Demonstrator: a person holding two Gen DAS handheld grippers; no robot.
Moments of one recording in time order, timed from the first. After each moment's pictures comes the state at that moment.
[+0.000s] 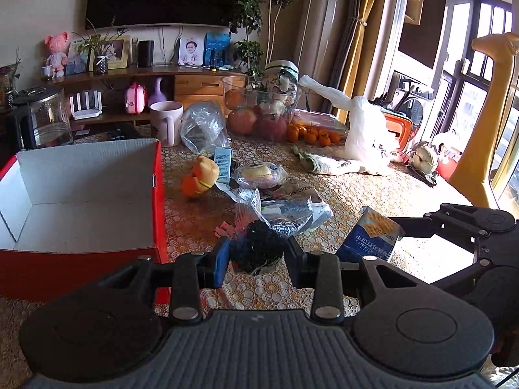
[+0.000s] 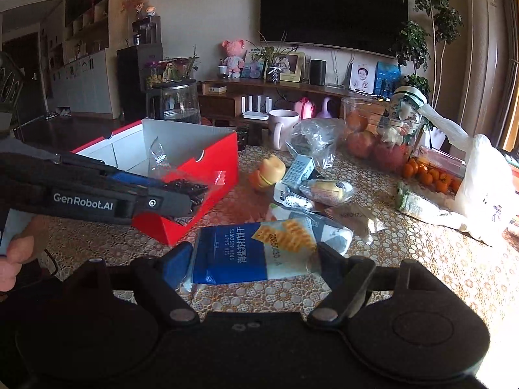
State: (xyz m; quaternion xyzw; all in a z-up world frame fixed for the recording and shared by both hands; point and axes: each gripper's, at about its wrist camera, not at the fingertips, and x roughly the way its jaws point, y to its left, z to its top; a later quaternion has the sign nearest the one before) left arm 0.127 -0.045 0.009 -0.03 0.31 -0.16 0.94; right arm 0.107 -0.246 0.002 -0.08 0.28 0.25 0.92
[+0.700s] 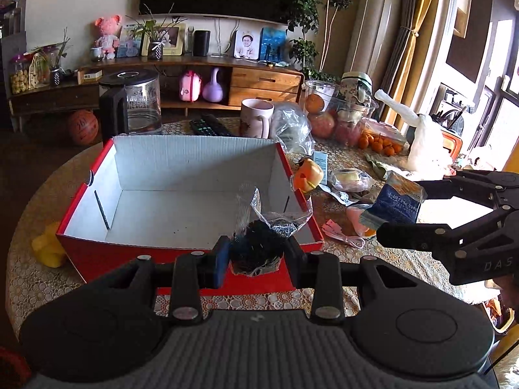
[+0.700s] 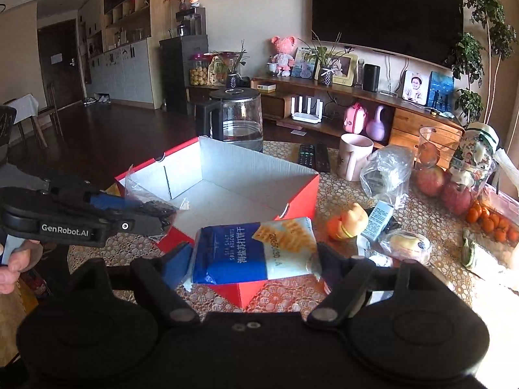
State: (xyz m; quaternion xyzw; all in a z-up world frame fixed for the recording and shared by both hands) left arm 0.135 0.087 0.025 -0.05 0.33 -0.08 0.94; right arm 0.154 -0.140 0.043 -0.09 0.29 0.32 0.90
